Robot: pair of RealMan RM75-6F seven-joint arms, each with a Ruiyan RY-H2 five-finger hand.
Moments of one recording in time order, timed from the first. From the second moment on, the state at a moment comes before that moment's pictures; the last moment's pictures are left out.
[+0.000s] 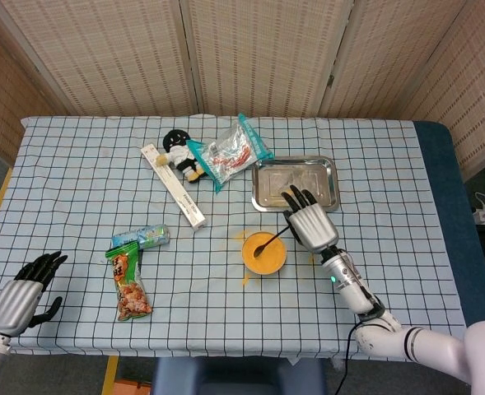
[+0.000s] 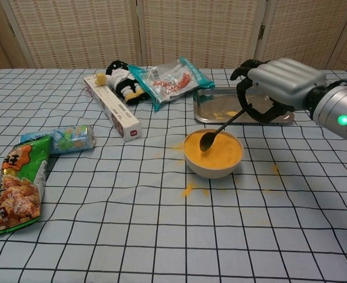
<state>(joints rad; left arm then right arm) -0.19 -1.10 0.05 -1.54 1.56 1.32 -0.07 0.71 -1.61 0.16 -1.30 -1.31 1.08 -0.46</state>
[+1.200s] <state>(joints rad) -0.19 -1.10 0.05 -1.54 1.54 1.31 -0.06 0.72 -1.70 0.17 -1.22 -1.27 1.05 -0.55</state>
